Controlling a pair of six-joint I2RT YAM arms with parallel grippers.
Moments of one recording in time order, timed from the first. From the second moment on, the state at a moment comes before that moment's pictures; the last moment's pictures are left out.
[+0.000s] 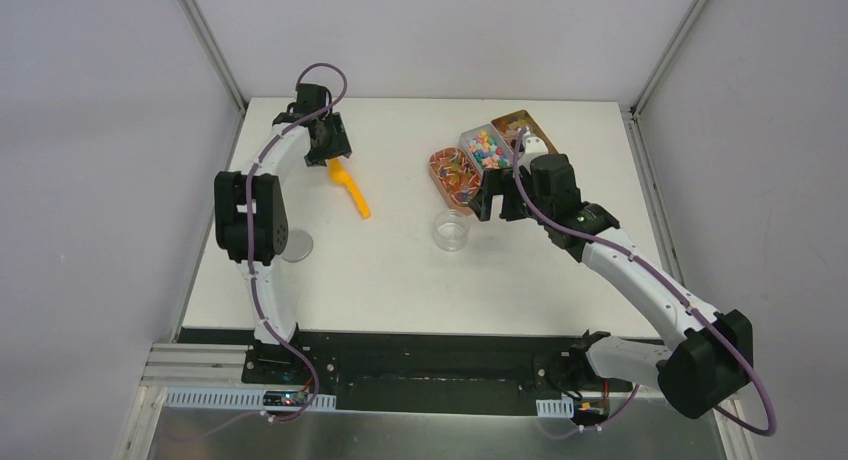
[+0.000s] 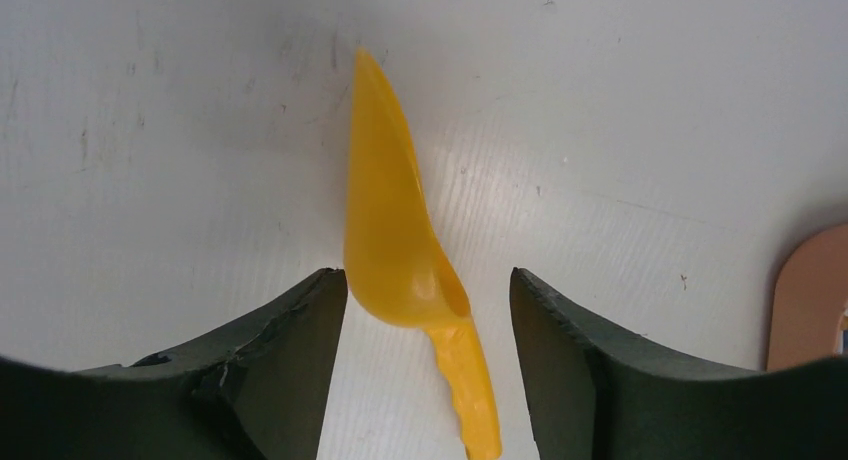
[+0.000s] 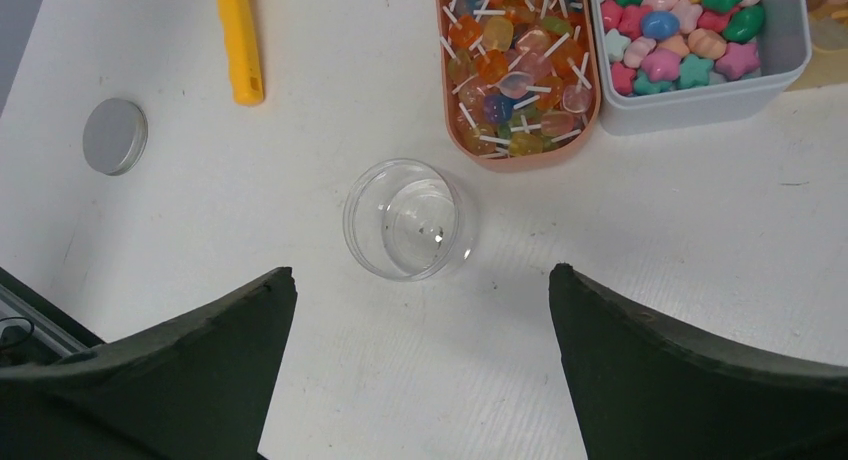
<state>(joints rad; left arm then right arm) -0.09 1.99 1.64 -0.60 -0.03 -0.41 0.53 1.19 0.95 -0.32 -0.09 0.34</state>
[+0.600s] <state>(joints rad) -0.08 2.15 1.73 -0.63 -0.04 -0.40 0.53 1.15 0.95 -0.32 -0.12 0.30</state>
